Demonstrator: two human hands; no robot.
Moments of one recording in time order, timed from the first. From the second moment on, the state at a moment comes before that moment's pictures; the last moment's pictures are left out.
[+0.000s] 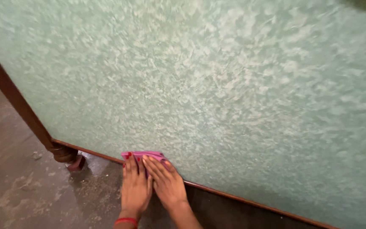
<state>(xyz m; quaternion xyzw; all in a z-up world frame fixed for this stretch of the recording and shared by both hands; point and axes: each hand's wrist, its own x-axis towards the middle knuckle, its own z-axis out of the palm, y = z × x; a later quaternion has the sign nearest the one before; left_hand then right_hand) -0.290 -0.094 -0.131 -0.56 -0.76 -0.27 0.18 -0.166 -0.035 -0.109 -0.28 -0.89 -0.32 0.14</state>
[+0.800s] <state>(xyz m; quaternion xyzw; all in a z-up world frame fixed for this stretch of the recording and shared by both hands) -0.019 -0.025 0.015 -0.69 -0.50 -0.46 0.26 0.121 -0.021 0.015 -0.47 -0.76 -0.29 0.35</state>
